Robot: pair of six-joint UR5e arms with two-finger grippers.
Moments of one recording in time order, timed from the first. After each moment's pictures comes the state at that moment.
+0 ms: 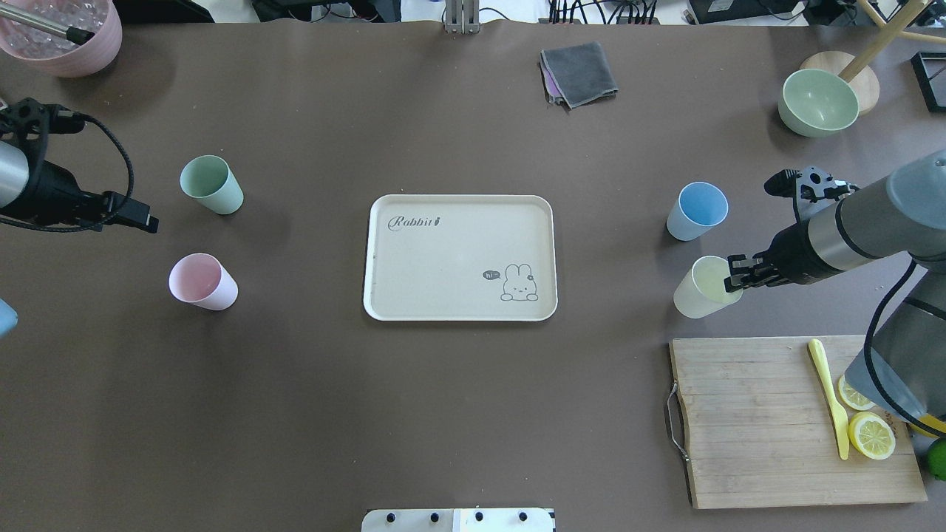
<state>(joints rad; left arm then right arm) -0.95 -1.64 -1.80 -2.09 -2.19 -0.87 0.82 -1.56 1.85 -1.05 2.18 1.03</state>
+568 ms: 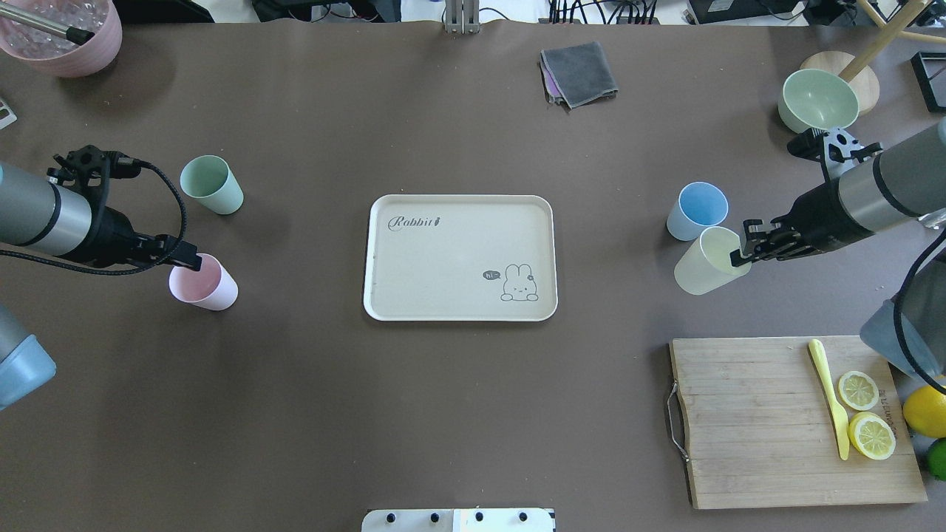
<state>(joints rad) -0.82 -1.63 -1.83 -2.10 -2.11 -0.95 0.94 -1.50 1.88 -1.11 2.35 1.03</state>
